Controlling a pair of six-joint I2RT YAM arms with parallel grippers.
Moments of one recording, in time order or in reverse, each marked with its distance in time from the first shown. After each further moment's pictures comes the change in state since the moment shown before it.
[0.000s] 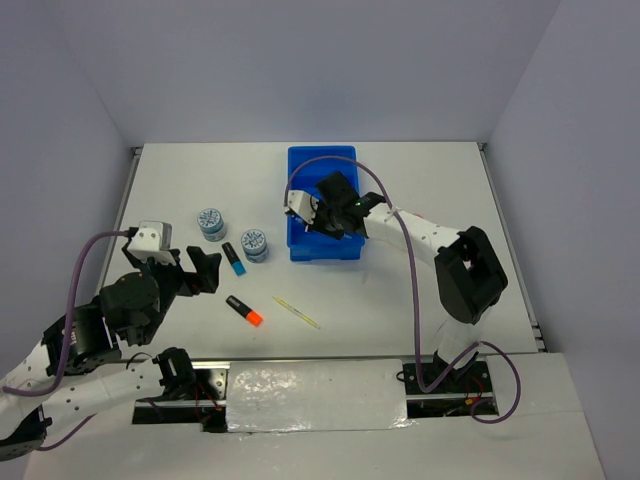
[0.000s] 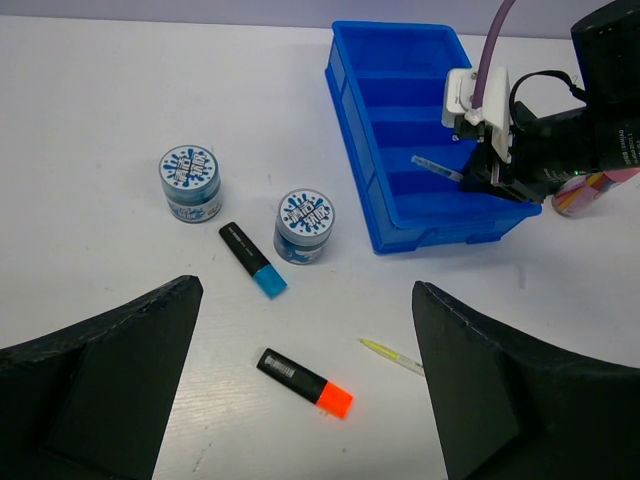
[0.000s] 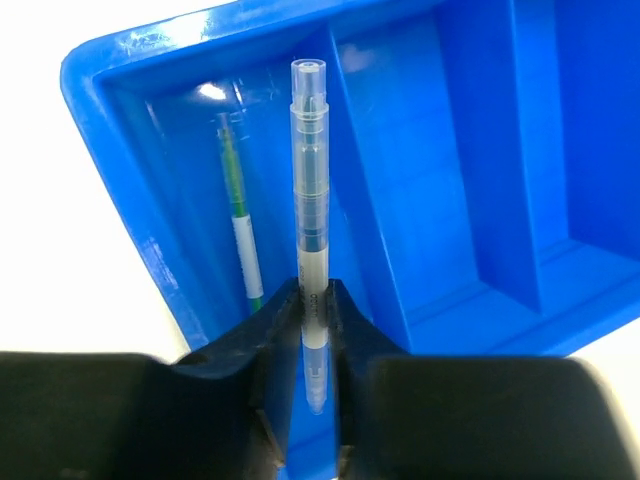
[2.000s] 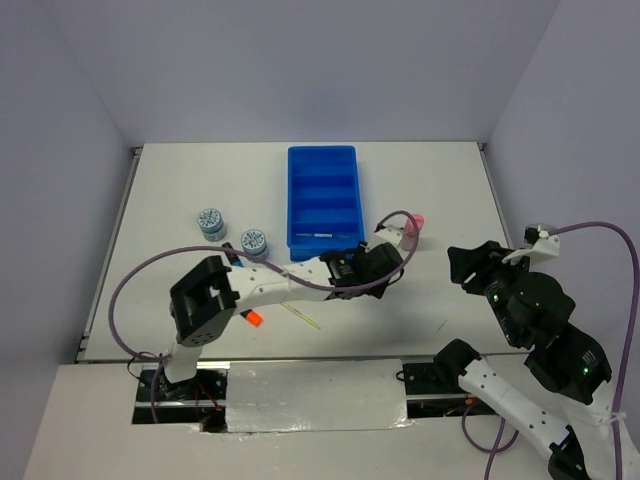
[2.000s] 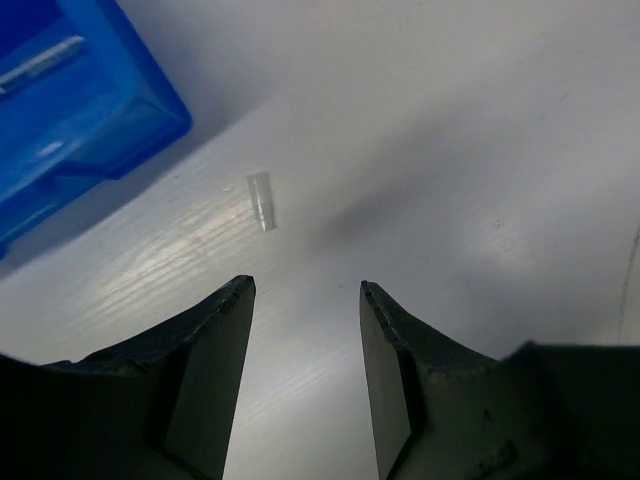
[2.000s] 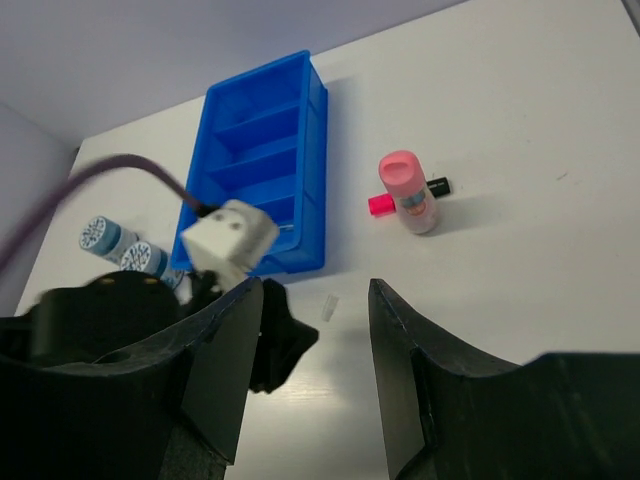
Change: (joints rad) left arm -0.110 1.393 0.522 0.343 0.425 -0.103; right arm -0.040 -1.387 -0.292 -0.430 0.625 1.206
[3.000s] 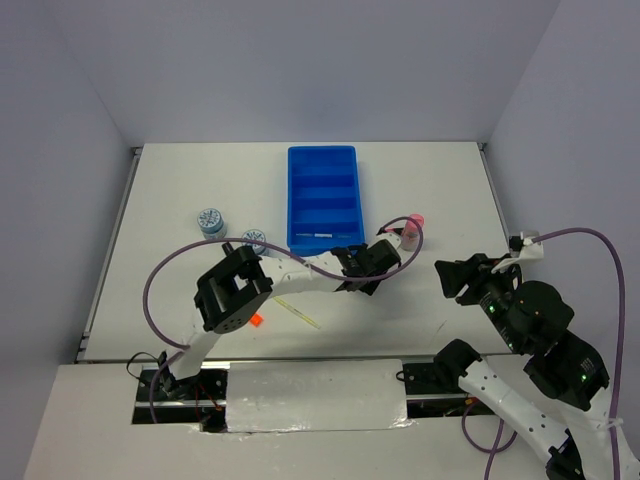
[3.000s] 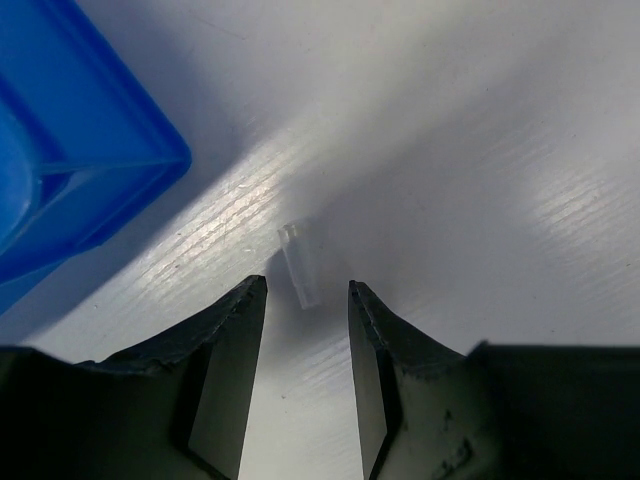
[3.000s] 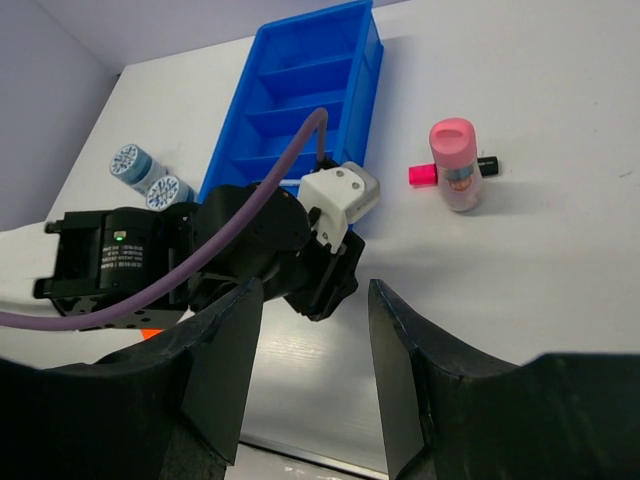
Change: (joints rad) left arm 0.069 0.252 0.078 0.052 0.066 0.146; right arm 0.000 -0.071 -0.061 -0.009 -0.181 -0.070
